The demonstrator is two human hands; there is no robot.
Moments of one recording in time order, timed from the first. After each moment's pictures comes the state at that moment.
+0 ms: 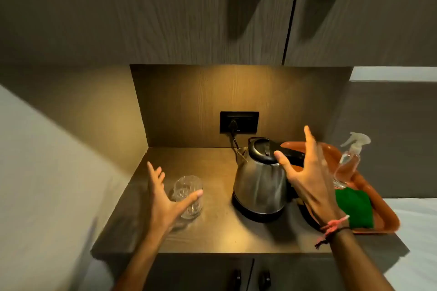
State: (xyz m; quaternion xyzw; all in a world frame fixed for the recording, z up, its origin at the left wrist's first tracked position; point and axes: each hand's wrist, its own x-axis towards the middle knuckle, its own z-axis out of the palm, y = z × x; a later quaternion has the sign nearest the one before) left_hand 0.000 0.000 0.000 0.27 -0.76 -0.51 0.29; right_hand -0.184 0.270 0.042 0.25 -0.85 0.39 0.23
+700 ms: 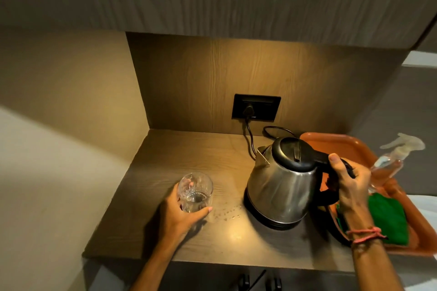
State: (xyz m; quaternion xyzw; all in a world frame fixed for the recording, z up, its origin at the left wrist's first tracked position) left_hand -0.041 -0.027 -0.087 0.35 -0.73 -0.55 0.19; right_hand -0.242 0.268 -0.004 0.11 -0.73 0.67 0.09
